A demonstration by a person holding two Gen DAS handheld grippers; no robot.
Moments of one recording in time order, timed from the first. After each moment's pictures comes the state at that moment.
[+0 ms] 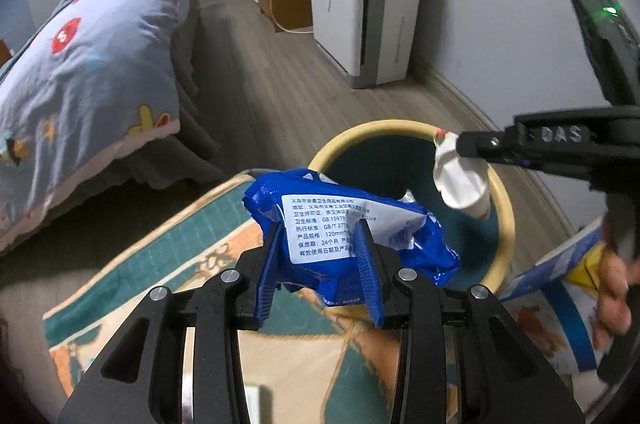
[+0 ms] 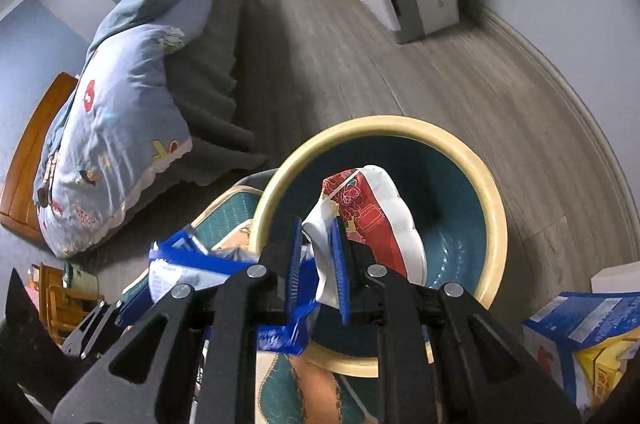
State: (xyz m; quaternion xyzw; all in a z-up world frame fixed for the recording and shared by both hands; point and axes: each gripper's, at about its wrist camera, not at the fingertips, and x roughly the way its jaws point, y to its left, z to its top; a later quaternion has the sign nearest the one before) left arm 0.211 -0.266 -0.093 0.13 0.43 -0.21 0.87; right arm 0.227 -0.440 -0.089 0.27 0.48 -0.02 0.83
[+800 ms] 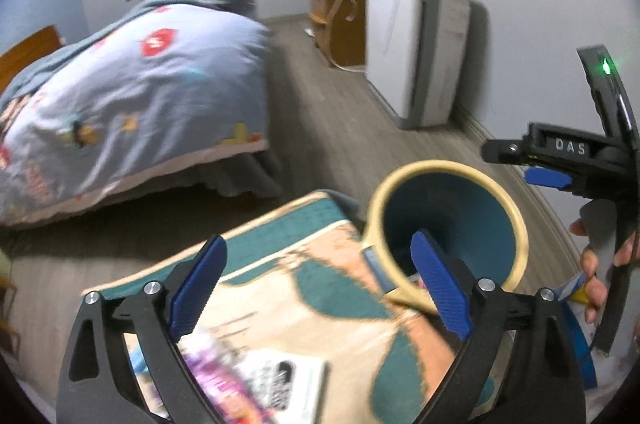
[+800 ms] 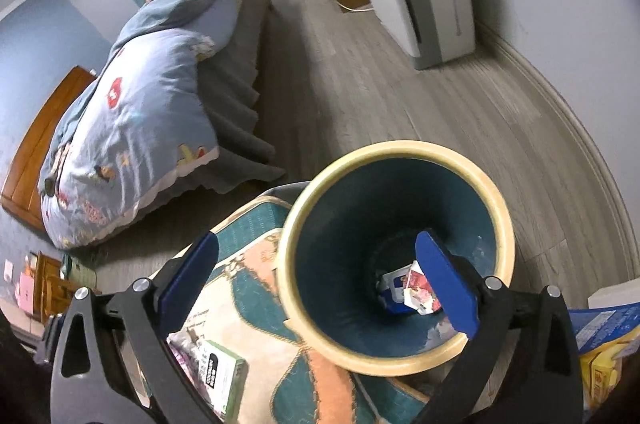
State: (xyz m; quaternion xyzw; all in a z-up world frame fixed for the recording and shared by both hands) left arm 0.163 -0.175 -0.028 0.09 0.37 -0.14 0.91; right arm 0.218 -0.407 -0.050 0.24 0.45 0.00 0.86
